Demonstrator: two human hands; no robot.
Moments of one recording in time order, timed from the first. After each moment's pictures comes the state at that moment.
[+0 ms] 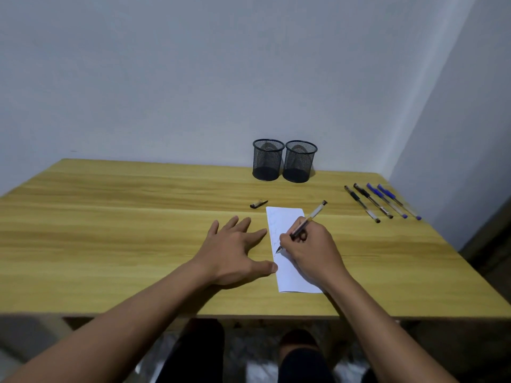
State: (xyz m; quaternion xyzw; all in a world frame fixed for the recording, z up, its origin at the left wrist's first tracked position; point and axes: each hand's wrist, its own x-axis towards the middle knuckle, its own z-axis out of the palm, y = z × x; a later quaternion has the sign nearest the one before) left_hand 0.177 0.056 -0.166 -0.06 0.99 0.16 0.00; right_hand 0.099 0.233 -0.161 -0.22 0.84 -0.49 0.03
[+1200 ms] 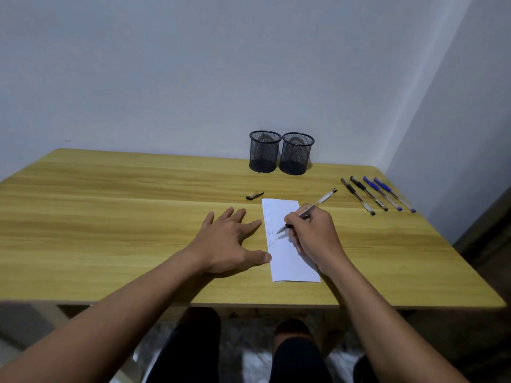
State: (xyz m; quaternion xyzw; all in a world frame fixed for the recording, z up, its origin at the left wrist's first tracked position) left_hand 0.180 0.057 -0.157 -0.06 0.98 0.17 0.02; right_hand 0.094 0.233 -0.148 -0.13 0.77 -0.62 0.09
